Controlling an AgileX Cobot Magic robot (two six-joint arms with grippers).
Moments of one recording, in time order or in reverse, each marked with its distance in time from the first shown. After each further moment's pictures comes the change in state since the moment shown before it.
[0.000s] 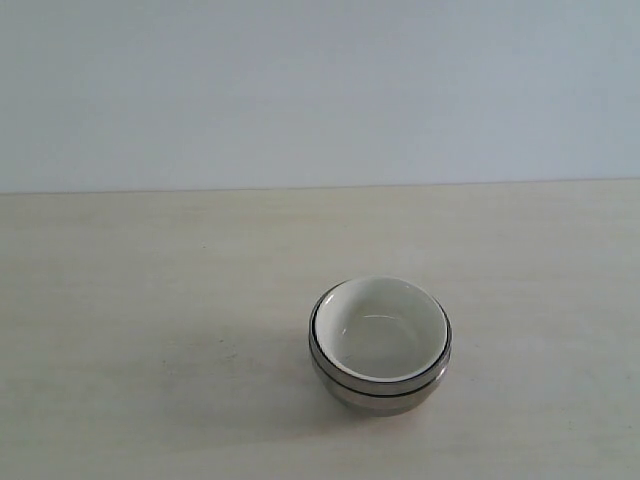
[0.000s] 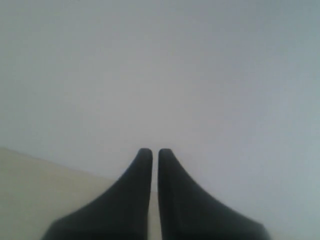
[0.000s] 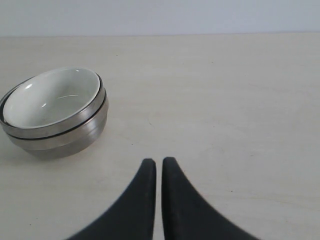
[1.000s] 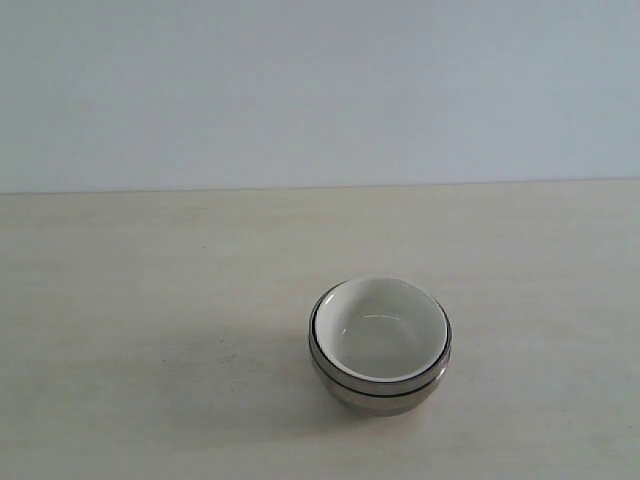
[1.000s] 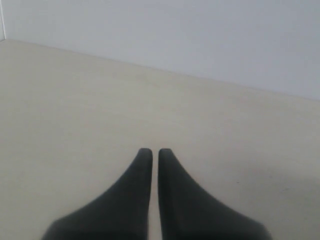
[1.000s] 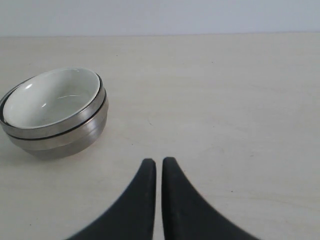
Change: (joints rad) left arm 0.199 -0.009 0.001 -0.030 0.436 0.339; right arm 0.000 0.000 0.000 0.000 0.000 0.000
